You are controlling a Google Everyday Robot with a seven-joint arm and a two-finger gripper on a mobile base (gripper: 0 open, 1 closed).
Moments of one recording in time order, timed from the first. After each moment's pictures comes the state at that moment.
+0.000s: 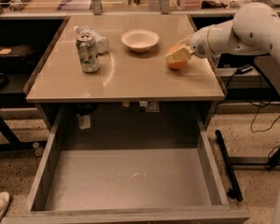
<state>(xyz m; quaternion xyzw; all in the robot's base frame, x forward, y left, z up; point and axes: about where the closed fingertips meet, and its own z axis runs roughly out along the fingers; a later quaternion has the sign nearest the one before) 0.748 -0.148 0.863 -0.40 0.78 0.13 0.46</state>
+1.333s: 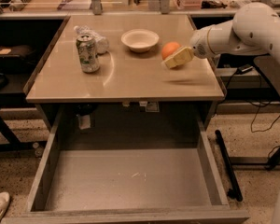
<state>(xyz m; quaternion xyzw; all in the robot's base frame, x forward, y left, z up) 0.748 -0.148 0.863 -0.40 0.78 0.13 0.46</state>
